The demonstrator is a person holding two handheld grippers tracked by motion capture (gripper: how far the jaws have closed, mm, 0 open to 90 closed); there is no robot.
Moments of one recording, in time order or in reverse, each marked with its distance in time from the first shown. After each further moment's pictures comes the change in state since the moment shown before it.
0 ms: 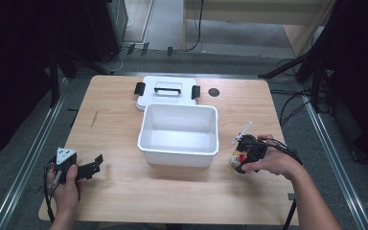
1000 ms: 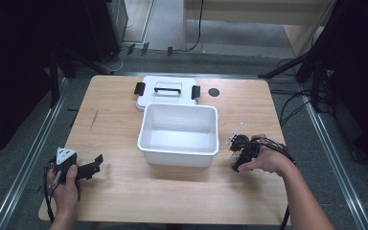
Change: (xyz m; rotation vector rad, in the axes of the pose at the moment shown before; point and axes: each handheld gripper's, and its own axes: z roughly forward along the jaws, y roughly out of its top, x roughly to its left) left arm 0.000 0.000 0.000 -0.002 -0.002 -0.002; right arm -0.001 0.014 0.021 0.054 -0.047 -0.007
